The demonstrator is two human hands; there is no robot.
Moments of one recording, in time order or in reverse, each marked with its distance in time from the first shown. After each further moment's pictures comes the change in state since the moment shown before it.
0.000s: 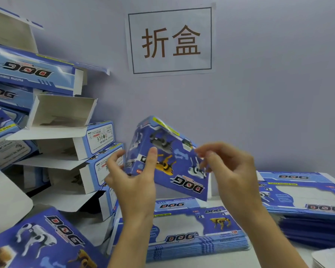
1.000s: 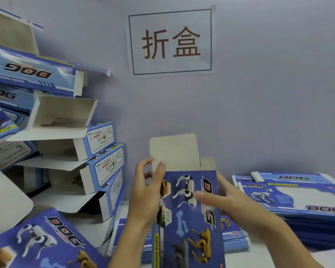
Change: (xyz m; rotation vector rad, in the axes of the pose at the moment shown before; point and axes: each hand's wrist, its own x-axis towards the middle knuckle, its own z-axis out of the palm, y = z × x) left_hand -0.002 -0.018 -0.009 0.240 -0.383 -0.095; right_hand -0.007 0.050 -0.035 0.074 -0.600 0.561
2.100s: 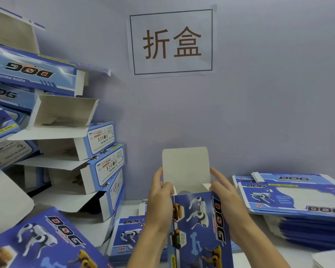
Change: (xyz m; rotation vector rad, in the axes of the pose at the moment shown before) left_hand -0.010 -0.017 0.021 -0.197 -0.100 -0.229; right_hand 0.019 0.029 0.017 0.210 0.411 -0.024
